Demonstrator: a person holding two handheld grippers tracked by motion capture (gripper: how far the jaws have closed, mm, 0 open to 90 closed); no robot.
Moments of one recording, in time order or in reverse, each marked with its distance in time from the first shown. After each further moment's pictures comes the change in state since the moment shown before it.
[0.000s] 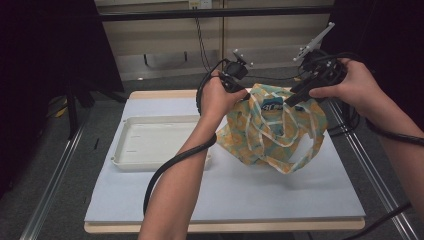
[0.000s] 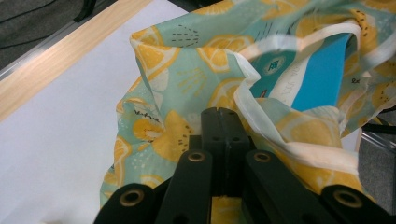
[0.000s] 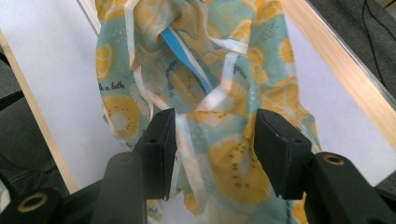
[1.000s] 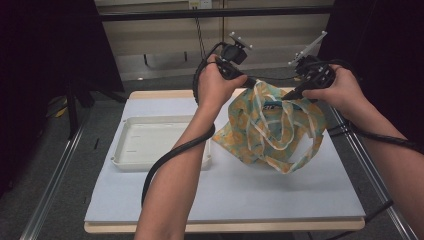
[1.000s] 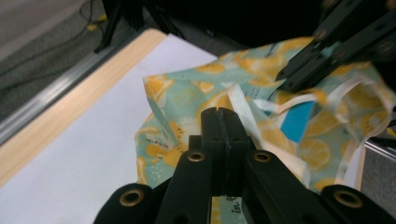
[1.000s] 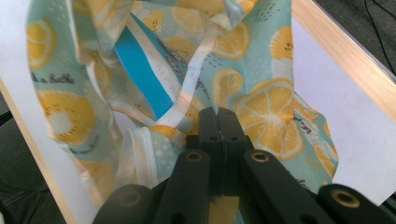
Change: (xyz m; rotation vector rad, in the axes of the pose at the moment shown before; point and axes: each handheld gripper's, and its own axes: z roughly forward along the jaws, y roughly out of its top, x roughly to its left) left arm -0.006 0.021 -0.026 -0.065 0.039 0.034; right arm -0.013 -0.004 0.025 -0.019 0.001 0.083
